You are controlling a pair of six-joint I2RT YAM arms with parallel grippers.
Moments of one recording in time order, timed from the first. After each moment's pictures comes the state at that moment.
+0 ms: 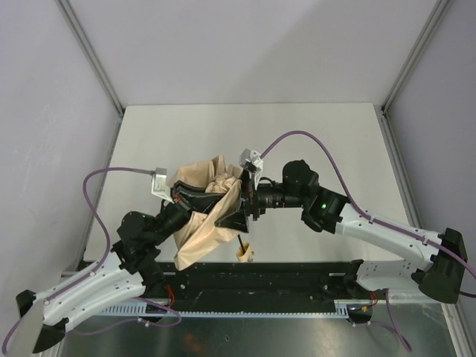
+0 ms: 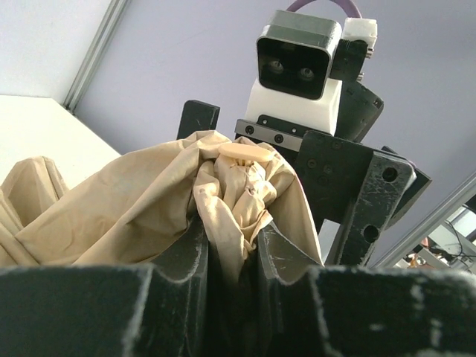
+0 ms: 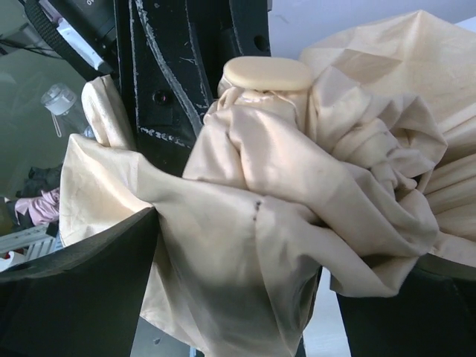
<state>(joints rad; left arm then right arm) -0.91 0.53 0.46 0.46 0.08 -0.72 1.03 1.20 1.03 0.11 -0.53 0.33</state>
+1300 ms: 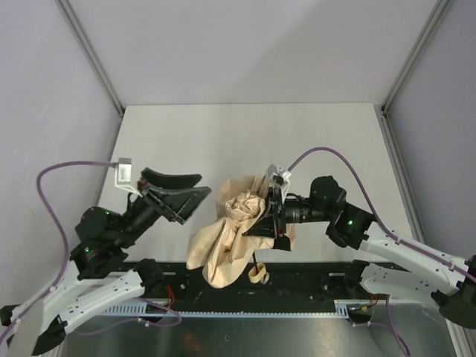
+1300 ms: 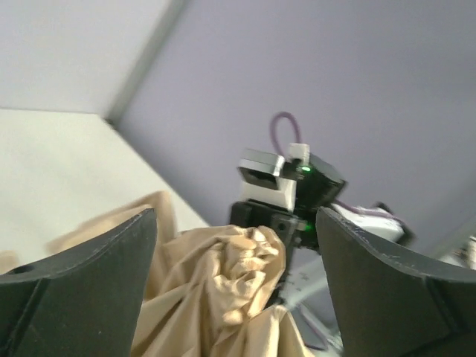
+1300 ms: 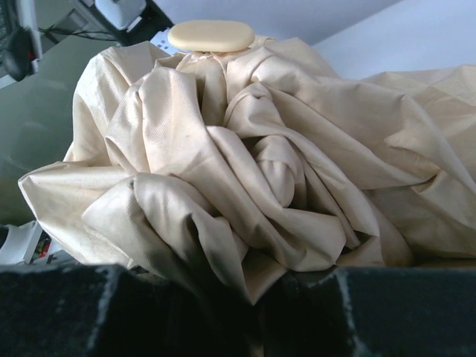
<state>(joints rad) -0.92 0.47 0.80 0.00 -0.01 -0.70 0.96 0.95 0.80 0.10 -0.65 0.46</state>
